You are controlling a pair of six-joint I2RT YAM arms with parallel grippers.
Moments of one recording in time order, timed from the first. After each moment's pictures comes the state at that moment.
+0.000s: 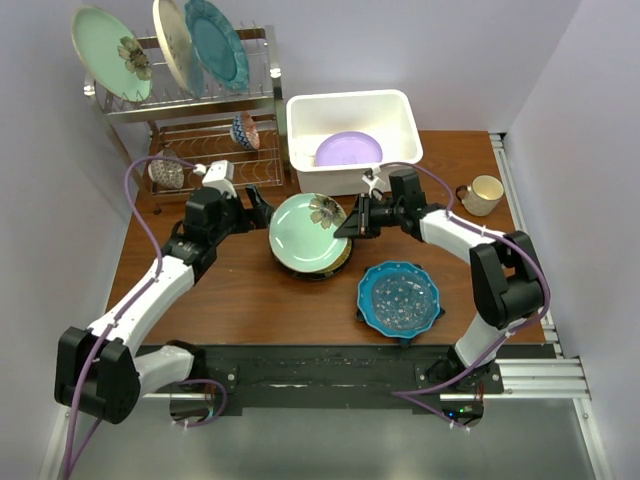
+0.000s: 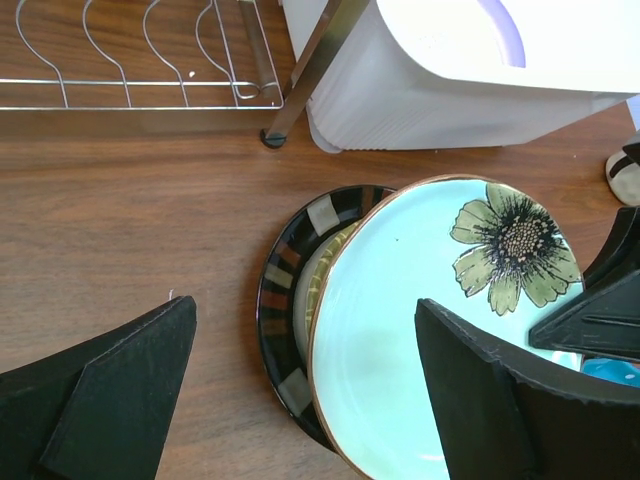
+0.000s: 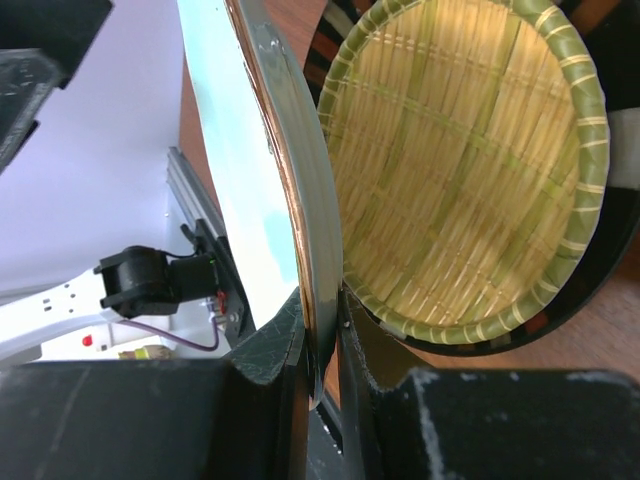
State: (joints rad) left arm -0.30 1.15 0.77 -0.02 0.03 -0.44; right arm 0.37 1.70 1.05 -0.04 -0.80 0.61
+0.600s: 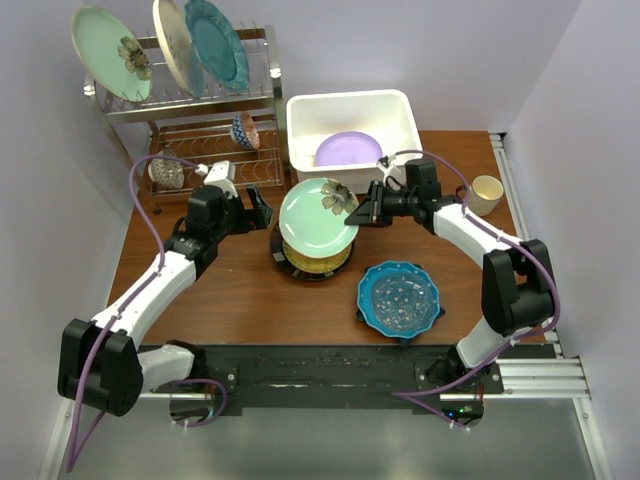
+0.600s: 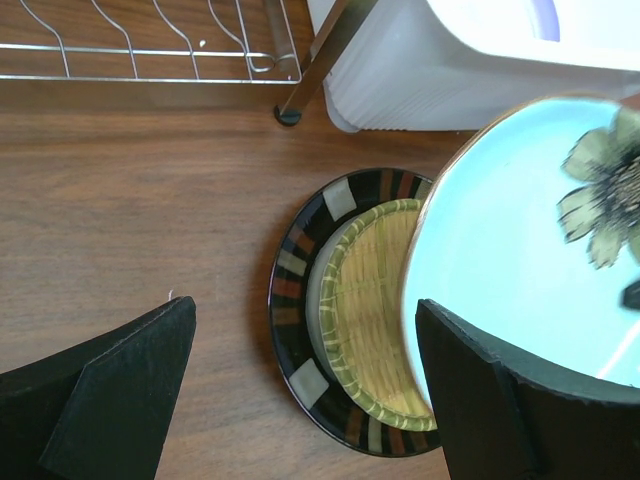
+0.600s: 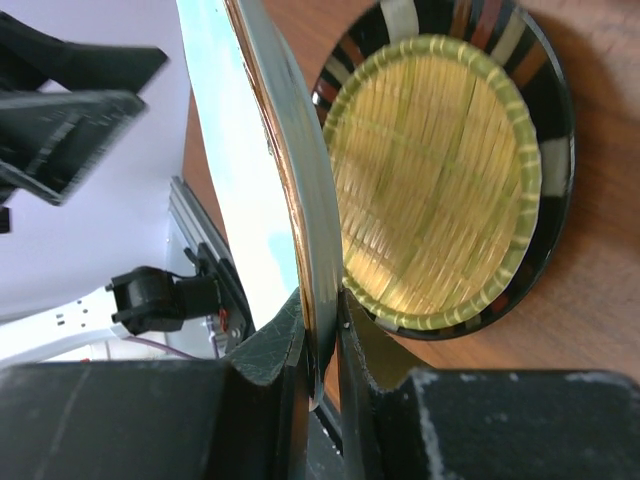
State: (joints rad) left arm -0.29 1.18 0.78 -0.06 0.04 -0.44; right arm 0.29 1.64 1.10 -0.14 -0.80 0.58
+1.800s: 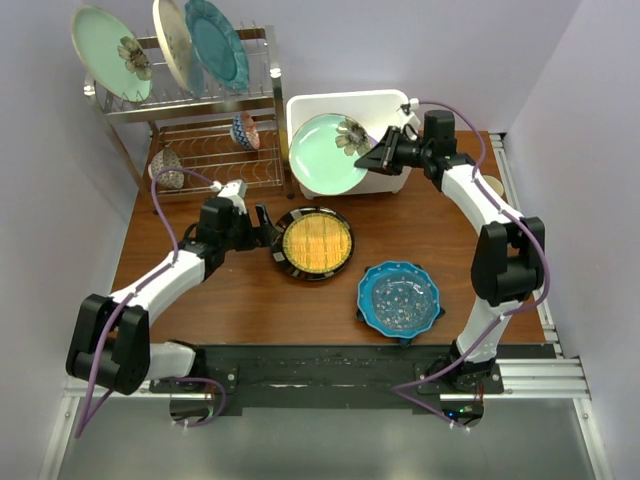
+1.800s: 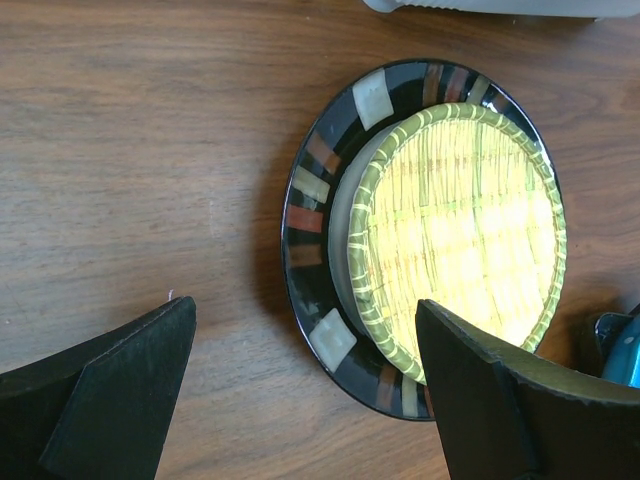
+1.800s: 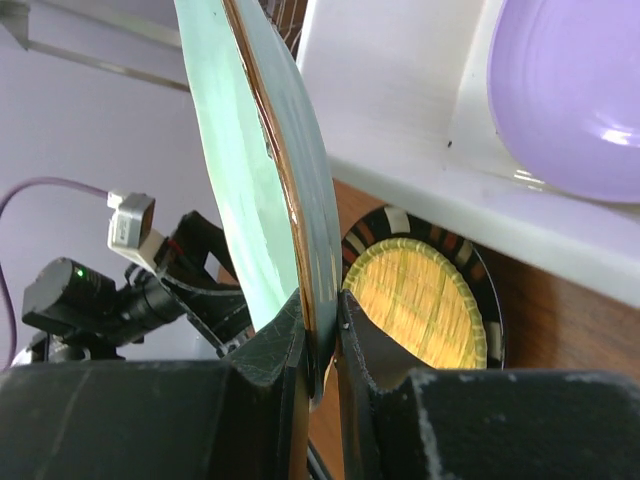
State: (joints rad) left arm -0.29 1.30 0.69 -0.03 0.12 -0.45; right arm 0.17 1.84 1.52 -0.16 -0.80 0.68
